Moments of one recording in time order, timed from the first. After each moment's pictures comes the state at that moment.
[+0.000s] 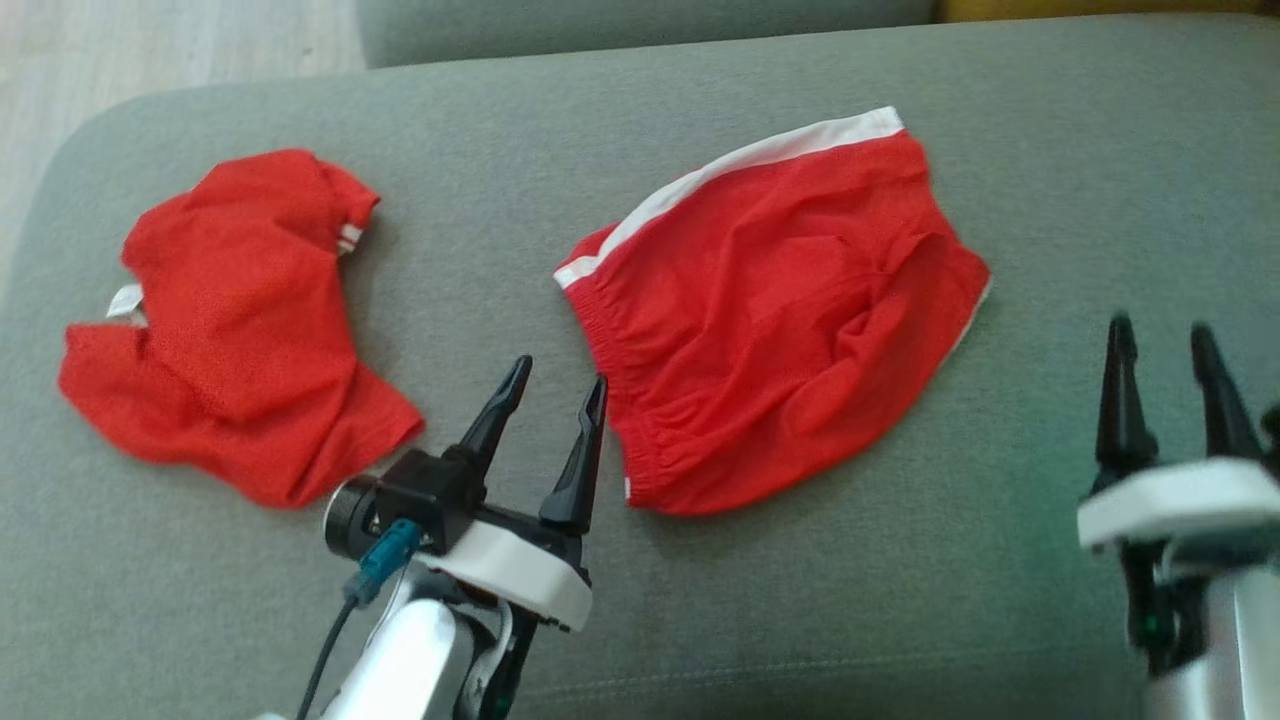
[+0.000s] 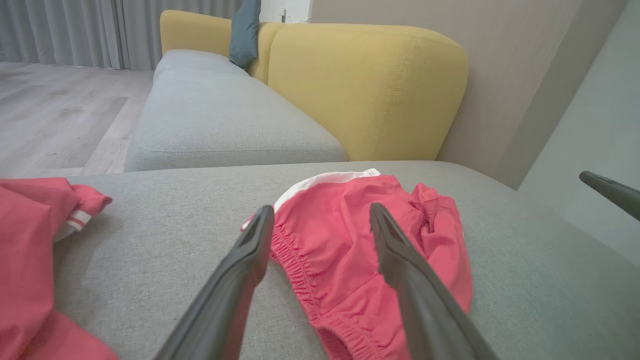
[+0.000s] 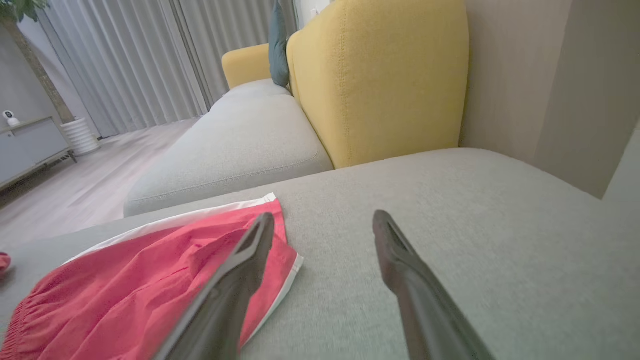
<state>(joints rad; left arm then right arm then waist) -0.17 0.05 -0.47 0.18 -0.26 0.03 -0.25 -0.16 -0.05 -0.19 0.19 0.17 0.12 -0.03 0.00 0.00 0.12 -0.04</state>
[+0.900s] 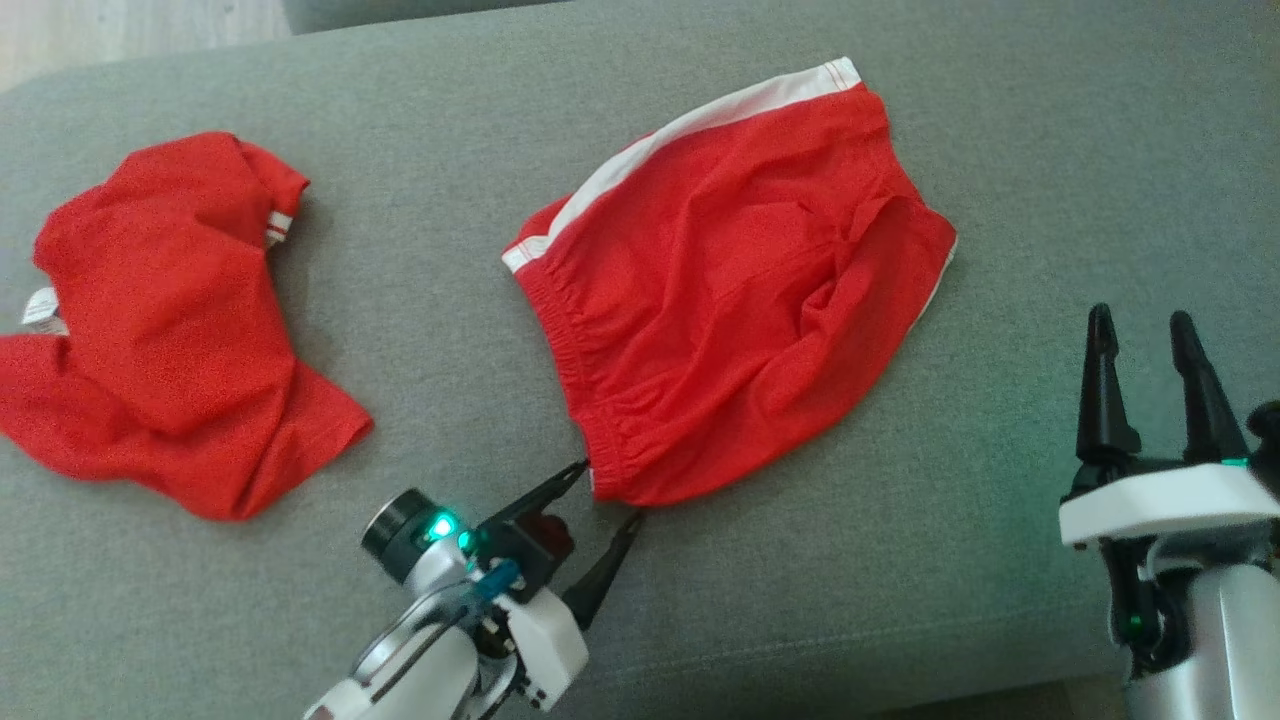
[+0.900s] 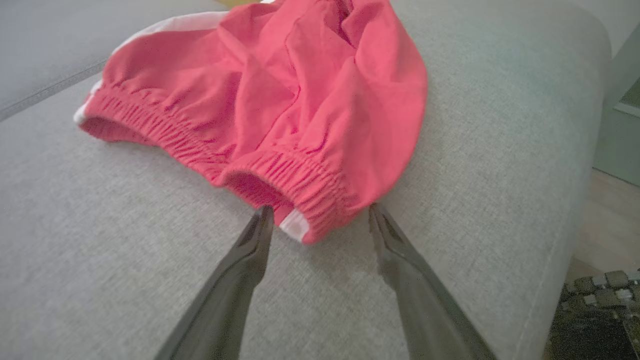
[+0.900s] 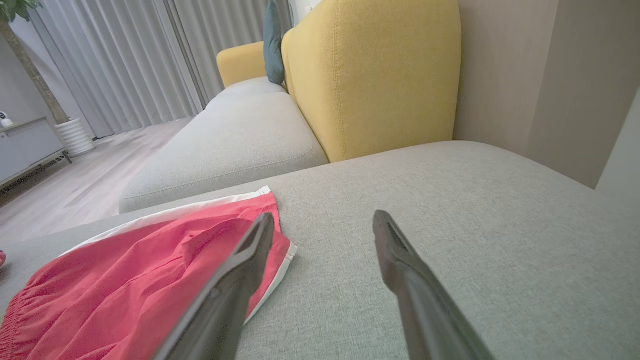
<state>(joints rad) -0.27 0.16 -0.69 0.50 -0.06 -0.10 -0.25 -0.10 -0.04 -0.14 0.11 0.22 0.12 -0.06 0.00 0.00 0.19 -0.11</state>
